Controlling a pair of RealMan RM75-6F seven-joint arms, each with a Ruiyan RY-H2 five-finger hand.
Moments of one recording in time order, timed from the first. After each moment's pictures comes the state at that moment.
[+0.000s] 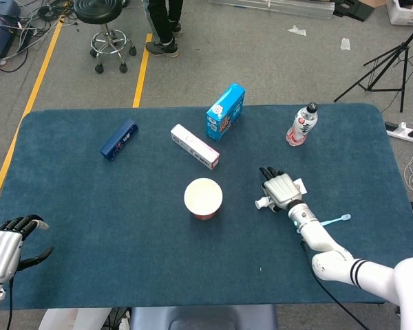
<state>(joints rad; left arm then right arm) -0.11 -1.12 -0.03 -1.59 1.59 1.55 0.03 0.79 -1.54 0.08 -1.18 -1.03 0.73 -0.45</state>
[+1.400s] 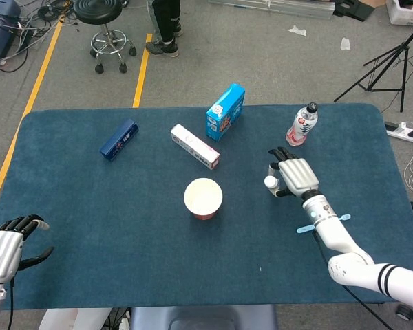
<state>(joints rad) -0.11 -1.13 -0.03 -1.58 1.59 1.54 0.04 0.72 -1.32 0.21 -1.47 -1.04 0.87 -0.19</state>
